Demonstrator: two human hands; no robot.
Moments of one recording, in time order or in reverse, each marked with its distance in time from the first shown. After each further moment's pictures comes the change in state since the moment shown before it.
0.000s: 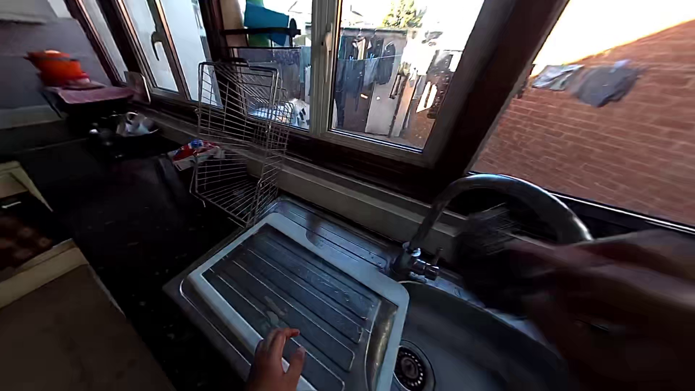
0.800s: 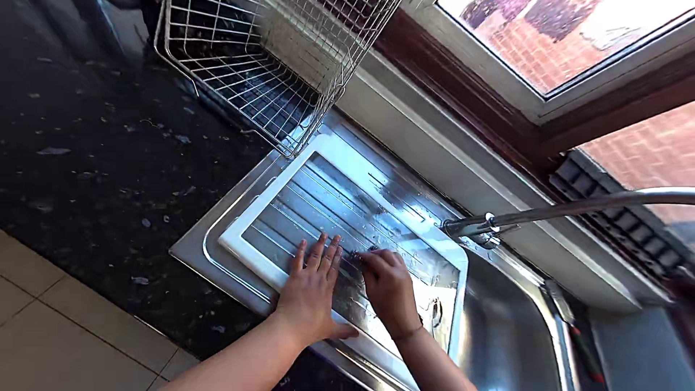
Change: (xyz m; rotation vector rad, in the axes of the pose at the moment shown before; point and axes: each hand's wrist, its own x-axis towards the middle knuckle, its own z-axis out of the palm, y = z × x) left_hand 0.136 -0.099 -0.091 0.590 -0.637 0.321; right_hand 0.036 -0.060 0.412 -0.139 -0.156 0.064
